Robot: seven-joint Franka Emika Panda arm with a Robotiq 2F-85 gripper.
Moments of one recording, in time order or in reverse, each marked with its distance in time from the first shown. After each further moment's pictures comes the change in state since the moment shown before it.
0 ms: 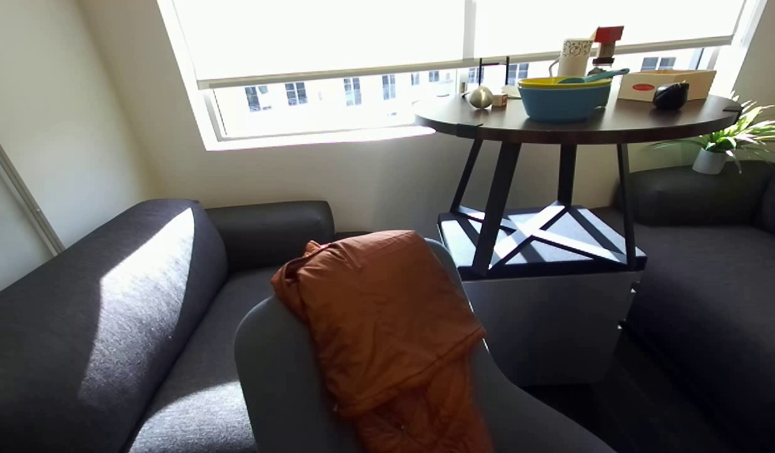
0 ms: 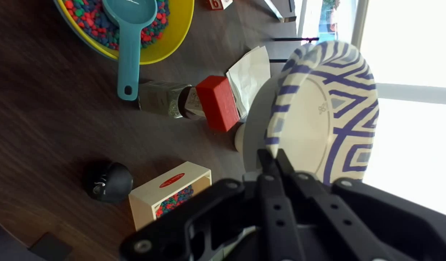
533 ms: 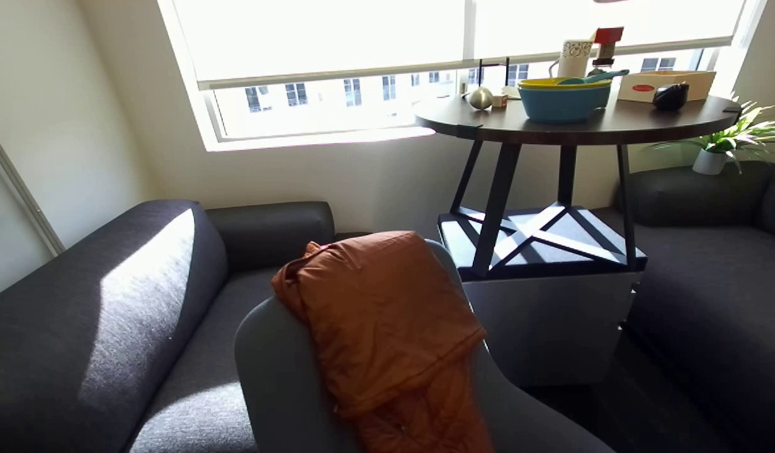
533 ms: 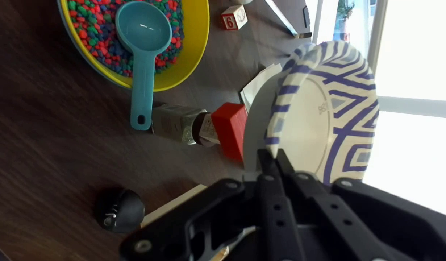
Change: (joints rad) arm 0.003 0.048 0.030 0.003 0.046 -0.004 -0.001
